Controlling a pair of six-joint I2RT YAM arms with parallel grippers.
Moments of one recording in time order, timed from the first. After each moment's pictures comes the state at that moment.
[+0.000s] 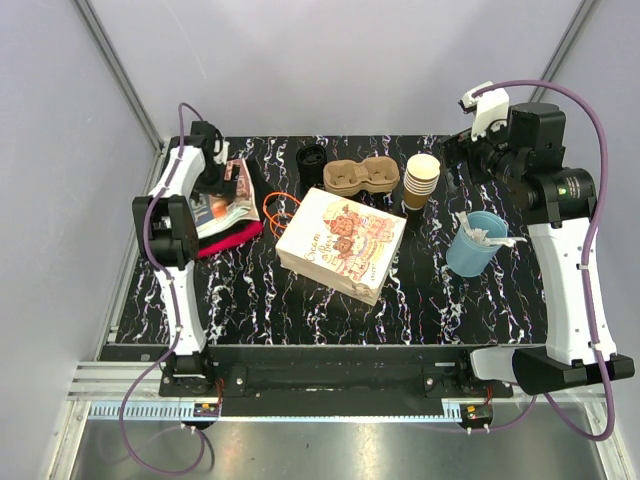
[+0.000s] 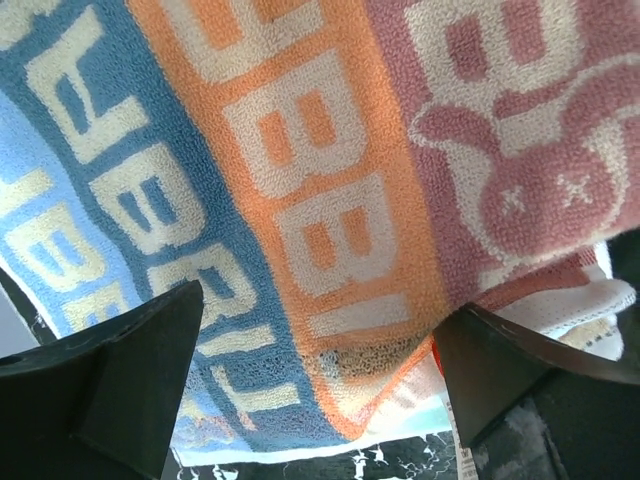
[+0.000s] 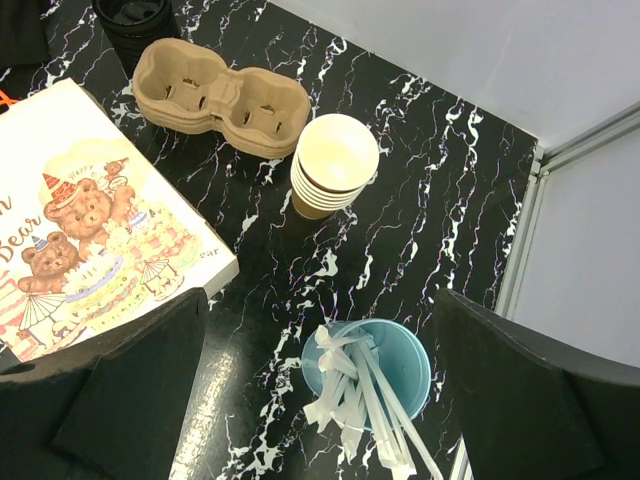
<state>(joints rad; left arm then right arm) 0.02 2.26 2.01 -1.00 -0.06 0.12 0.16 1.31 1.84 -0.99 -0.10 -0.29</state>
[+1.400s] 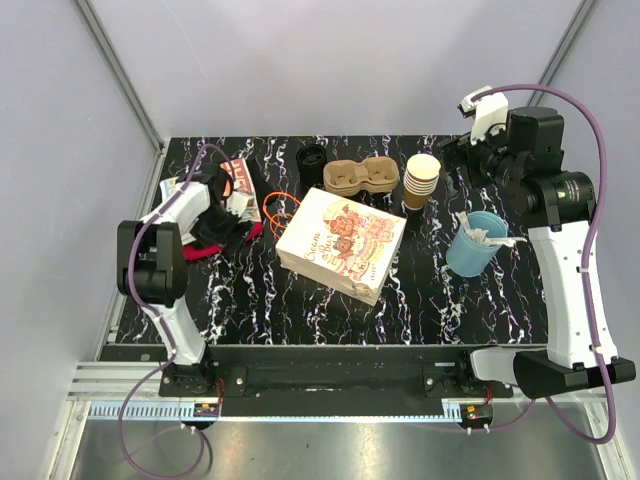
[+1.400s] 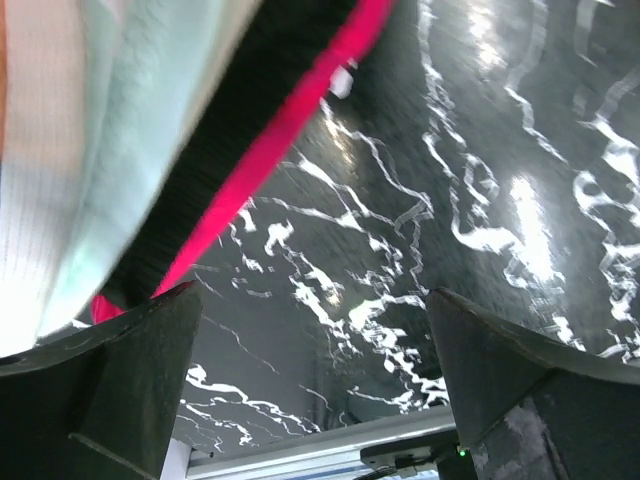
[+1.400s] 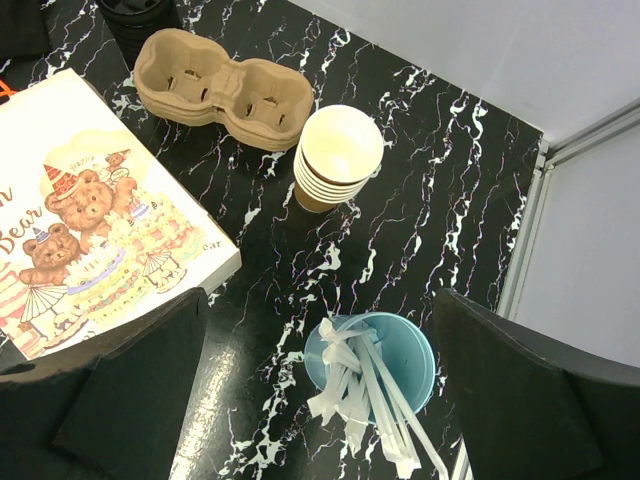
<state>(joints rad) -0.06 1.82 1.35 -0.99 0.07 0.42 0.17 1.29 1.81 -0.99 -0.09 -0.29</state>
